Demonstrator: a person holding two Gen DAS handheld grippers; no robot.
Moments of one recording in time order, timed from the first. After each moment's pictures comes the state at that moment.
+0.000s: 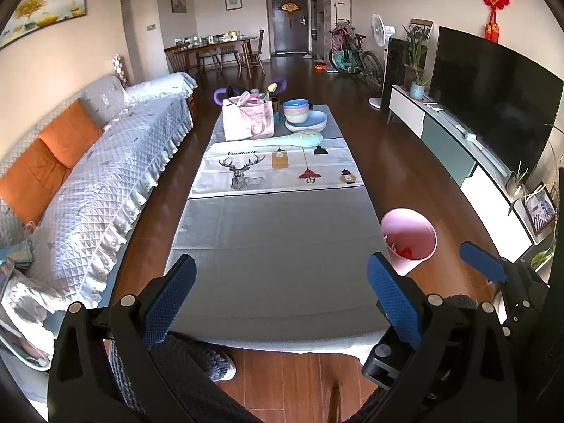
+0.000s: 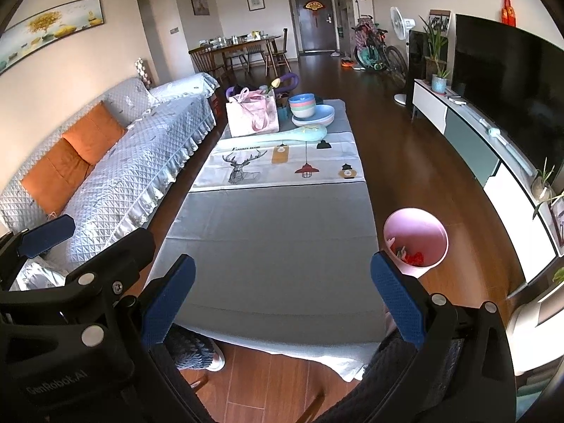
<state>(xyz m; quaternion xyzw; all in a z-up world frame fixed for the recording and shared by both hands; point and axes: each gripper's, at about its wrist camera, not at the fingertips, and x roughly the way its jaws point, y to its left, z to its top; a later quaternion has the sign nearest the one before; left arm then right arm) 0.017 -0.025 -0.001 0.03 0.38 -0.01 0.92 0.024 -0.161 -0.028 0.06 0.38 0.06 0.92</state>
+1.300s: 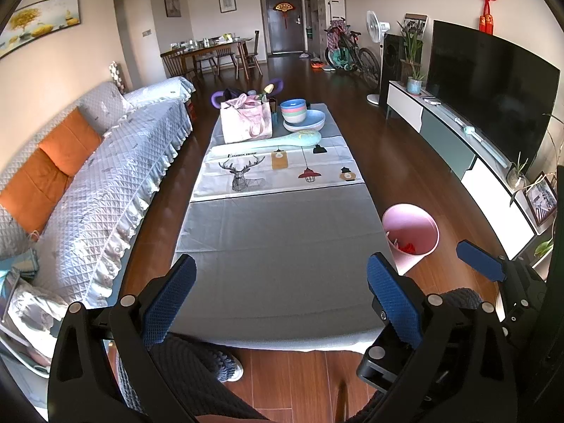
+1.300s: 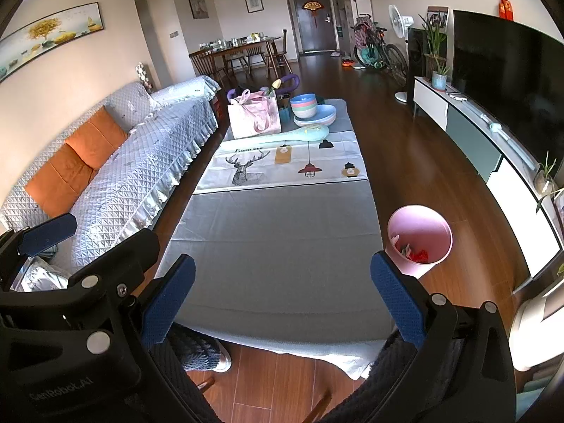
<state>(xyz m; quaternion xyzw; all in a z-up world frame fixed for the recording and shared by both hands) 0.014 -0.029 0.003 0.05 0.38 -0.01 0.92 0.019 -0.167 -0.026 0.07 0.38 0.06 0.92</state>
